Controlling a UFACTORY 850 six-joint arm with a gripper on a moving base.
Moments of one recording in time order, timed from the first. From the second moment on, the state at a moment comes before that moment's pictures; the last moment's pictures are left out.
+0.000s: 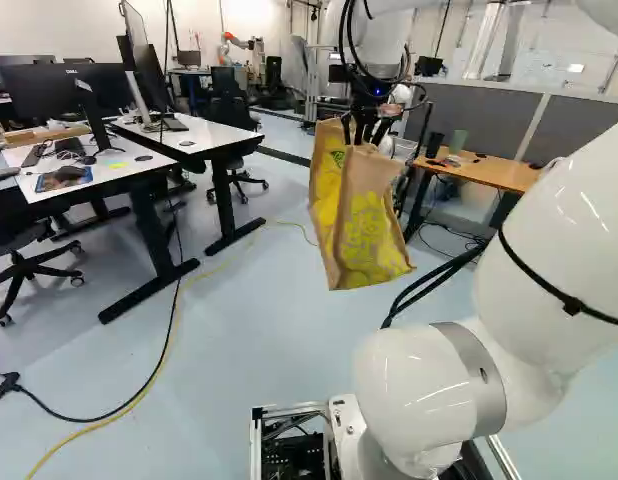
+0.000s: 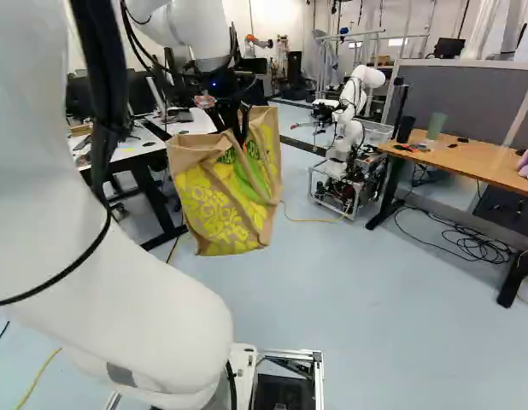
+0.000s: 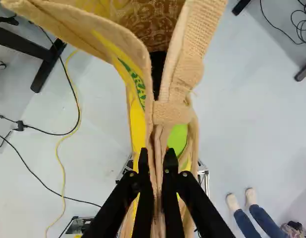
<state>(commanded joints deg) -0.9 6.6 -65.4 -2.0 -60.1 7.2</state>
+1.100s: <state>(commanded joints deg) -0.9 6.6 -65.4 -2.0 -60.1 7.2</state>
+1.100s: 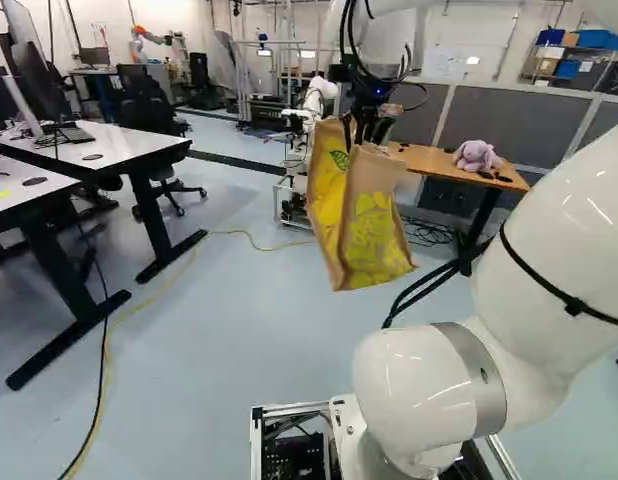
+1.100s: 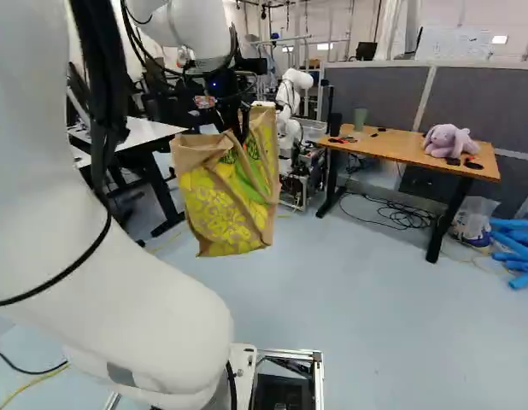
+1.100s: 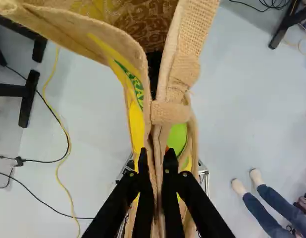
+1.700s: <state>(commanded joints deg) -0.9 6.6 -65.4 -2.0 -60.1 7.2</state>
